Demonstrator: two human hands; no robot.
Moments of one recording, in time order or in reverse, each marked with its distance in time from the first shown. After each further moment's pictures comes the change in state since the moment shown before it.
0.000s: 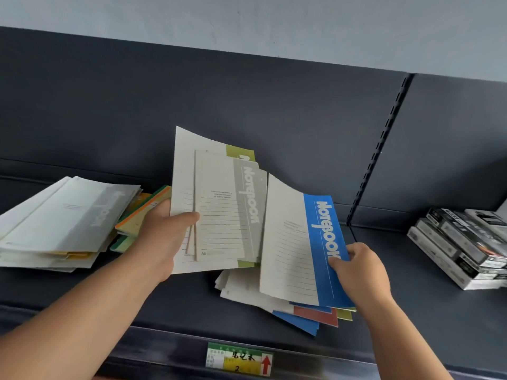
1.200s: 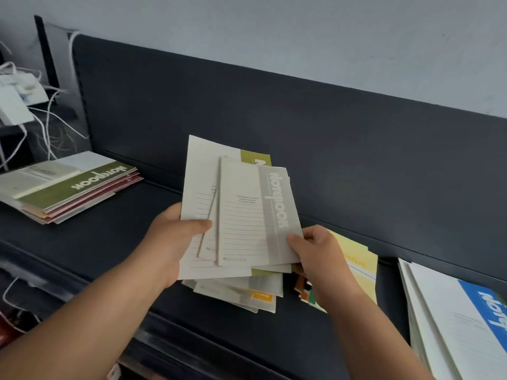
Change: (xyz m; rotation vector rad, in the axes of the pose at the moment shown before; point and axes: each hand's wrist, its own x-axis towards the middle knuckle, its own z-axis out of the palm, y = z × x) left_hand 0.086 0.054 -0.291 -0.105 0.102 -0.042; right_hand -0.119 -0.297 0.225 0.462 -0.442 -0.177
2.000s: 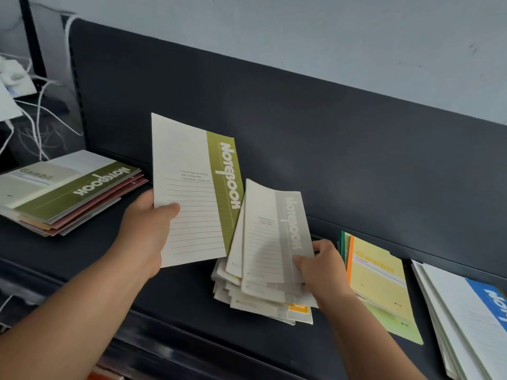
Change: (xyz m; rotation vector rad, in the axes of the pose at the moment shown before) left_hand 0.059 0.016 -0.082 -0.053 0.123 0.099; right_hand 0.019 0.019 0.062 -0.319 0.191 0.058
